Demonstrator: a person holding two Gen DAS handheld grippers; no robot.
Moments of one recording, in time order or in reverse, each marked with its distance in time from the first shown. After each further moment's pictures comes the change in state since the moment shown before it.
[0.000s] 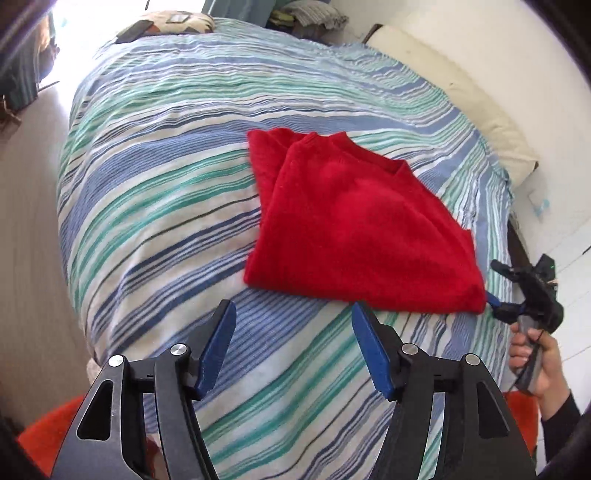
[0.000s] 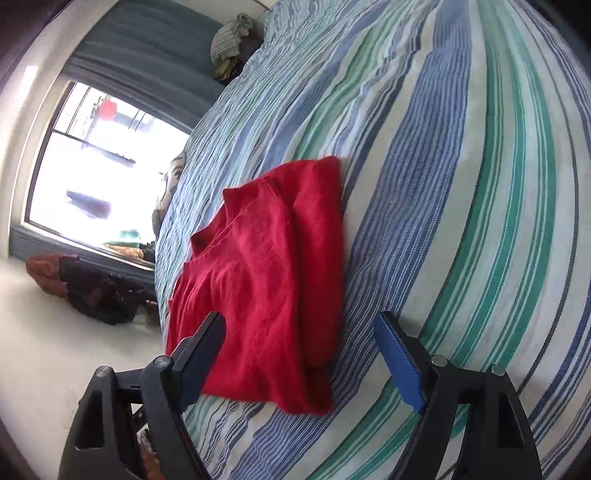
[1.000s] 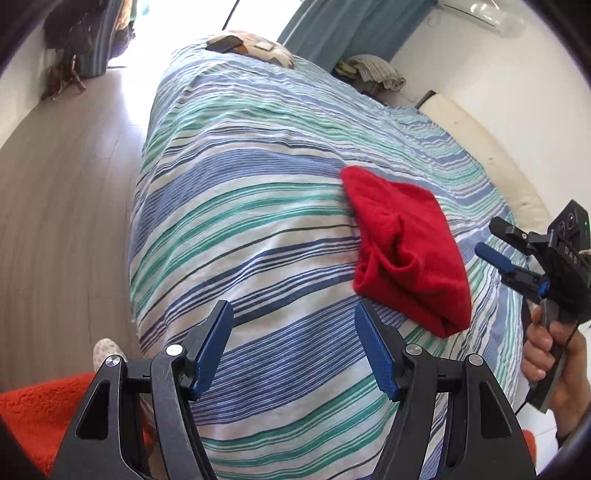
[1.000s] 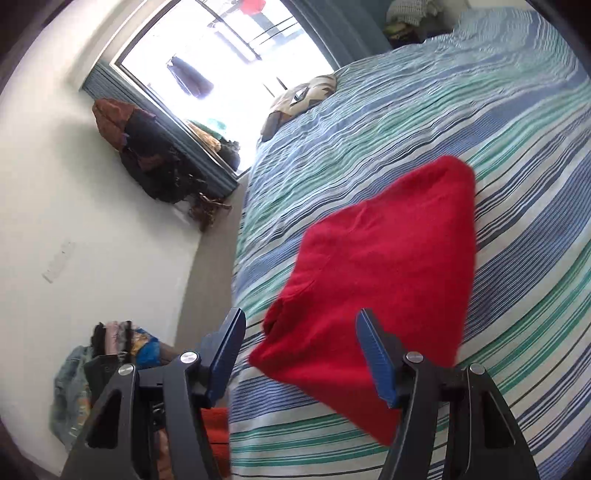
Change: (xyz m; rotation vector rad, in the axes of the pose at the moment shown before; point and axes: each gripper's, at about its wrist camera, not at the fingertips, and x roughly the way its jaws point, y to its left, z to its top) left arm -0.030 0.083 -0.030 -0.191 -0.190 0.095; right arm 0.113 0.248 -0.081 -0.622 0.163 0.138
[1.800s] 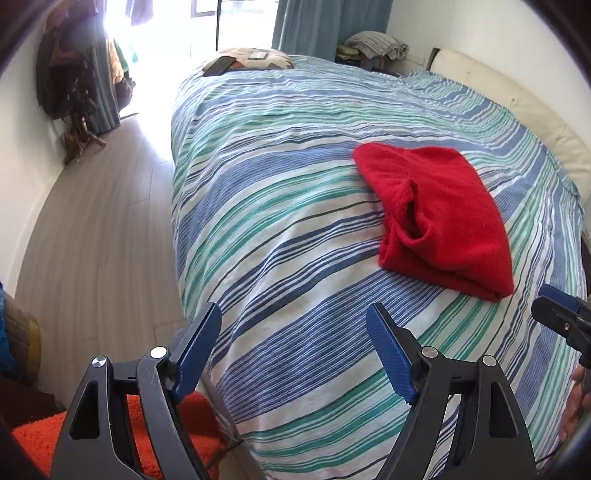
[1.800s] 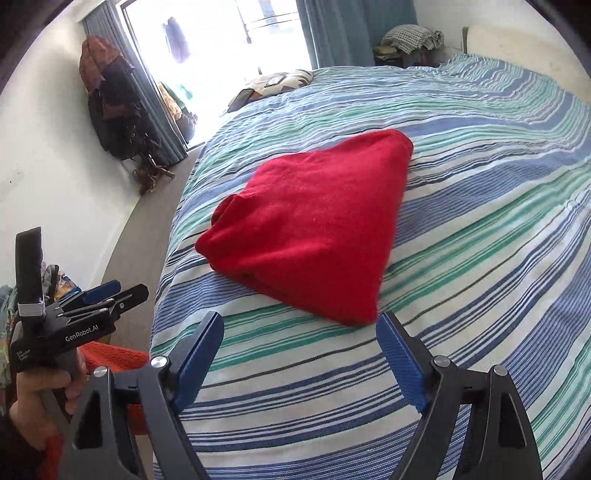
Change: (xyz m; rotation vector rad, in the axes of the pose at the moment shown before) left arm -0.004 -0.038 -0.014 0.209 -0.005 0.279; right arm -0.030 0.016 -0.105 -0.149 0.004 -0.284
